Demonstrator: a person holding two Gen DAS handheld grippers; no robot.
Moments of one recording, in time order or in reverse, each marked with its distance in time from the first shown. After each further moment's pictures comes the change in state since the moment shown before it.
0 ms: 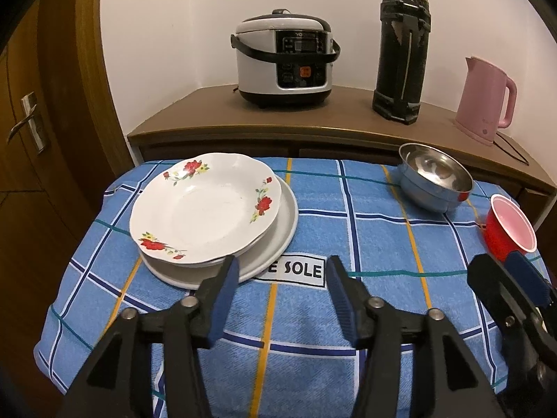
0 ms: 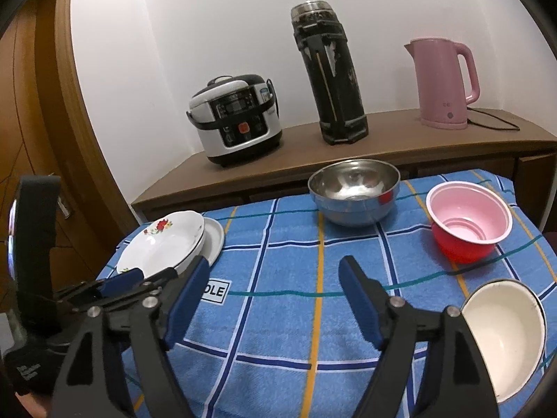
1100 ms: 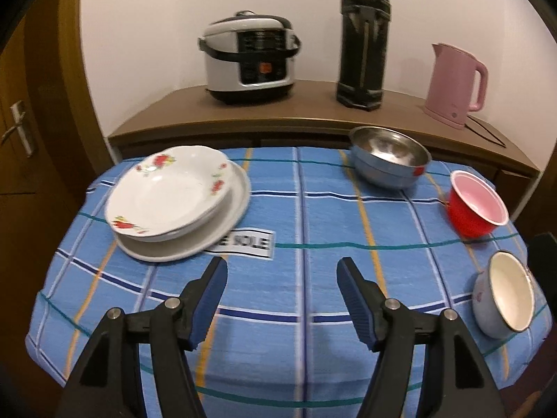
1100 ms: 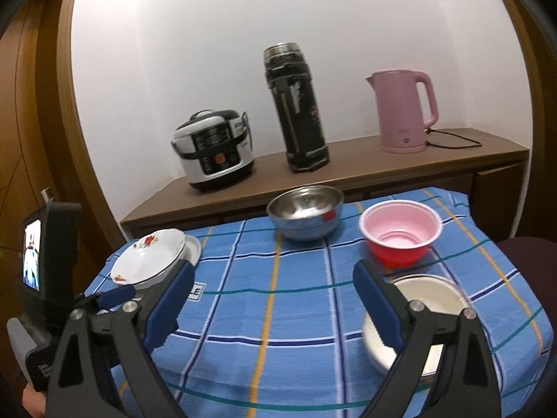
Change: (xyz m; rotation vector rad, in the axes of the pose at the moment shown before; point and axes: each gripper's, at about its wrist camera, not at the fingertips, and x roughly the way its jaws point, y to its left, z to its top) left arm -0.021 -0.047 -0.021 0.051 0.023 -0.077; right arm -0.076 -0.039 -0.005 0.021 -0.113 -0.092
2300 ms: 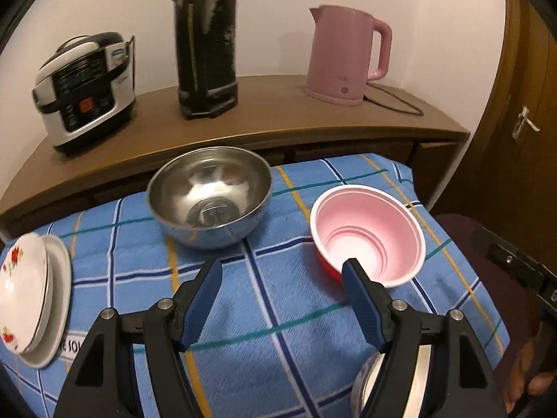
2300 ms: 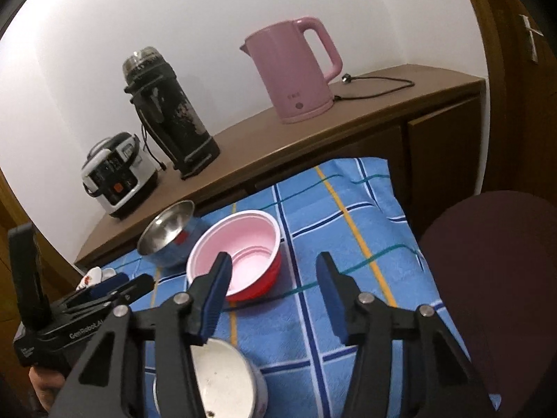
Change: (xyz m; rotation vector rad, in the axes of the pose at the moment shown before) left arm 0.063 -0.157 0.067 0.232 0.054 -0.318; right arm 0.040 -0.197 0.053 0.240 0.190 -0.083
